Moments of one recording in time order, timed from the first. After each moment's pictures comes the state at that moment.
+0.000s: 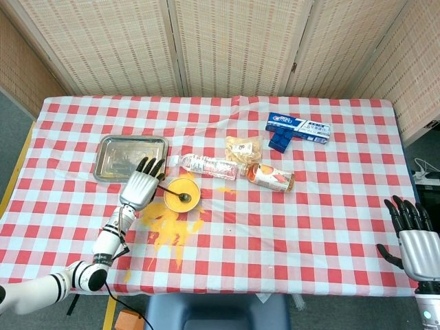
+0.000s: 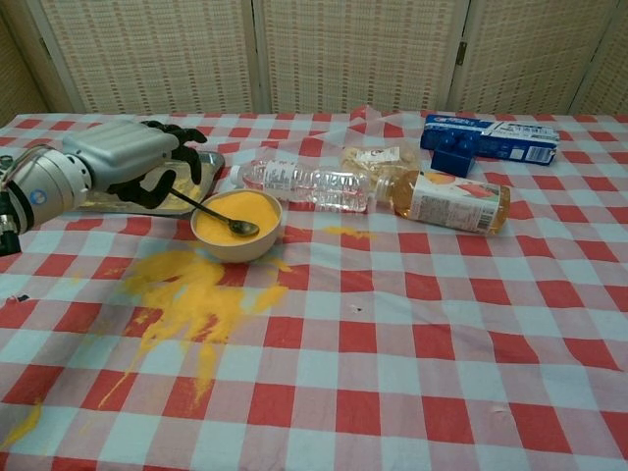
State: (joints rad) left arm -0.76 -1.59 -0.21 -1.27 1.13 0.95 0.55; right arm 0.02 -1.11 0.04 -1.63 -1.49 1.50 -0.15
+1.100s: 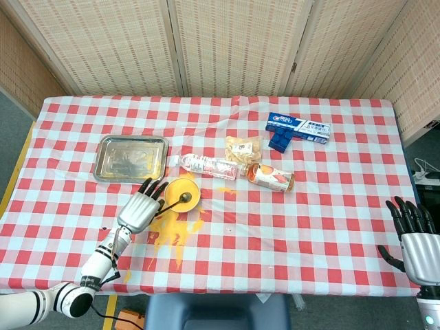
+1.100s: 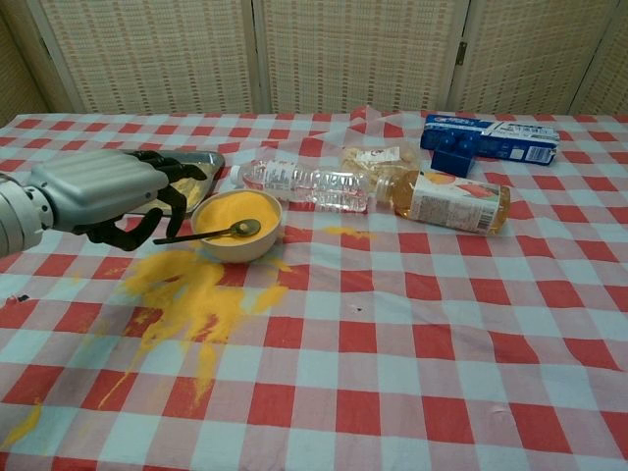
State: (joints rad) left arm -0.71 -1.45 -0.08 -1.58 1.16 1.02 0.67; right arm 0.00 -1.11 0.04 -1.64 -1.54 1.56 -0.14
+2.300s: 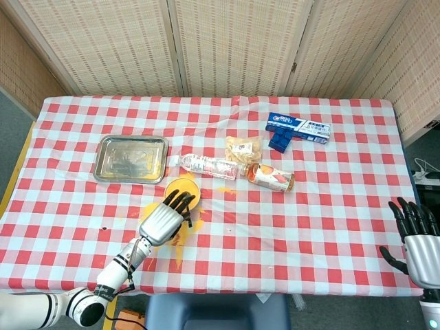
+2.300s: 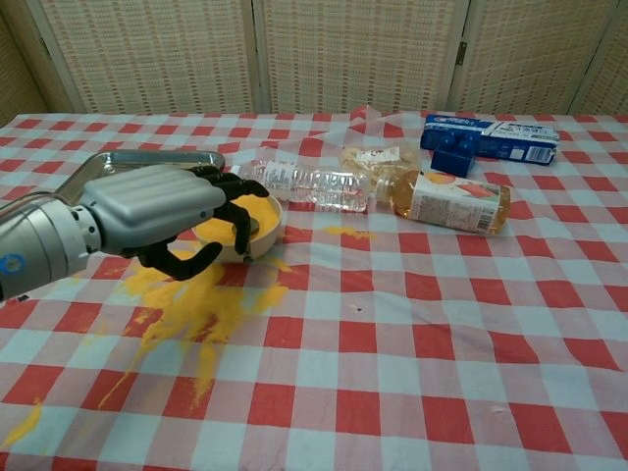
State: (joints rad) left arm -0.75 -1.52 -0.07 -1.65 1.23 1.02 0.65; right arm -0.01 -1.10 0.04 -1.64 -1.55 1.58 -0.12
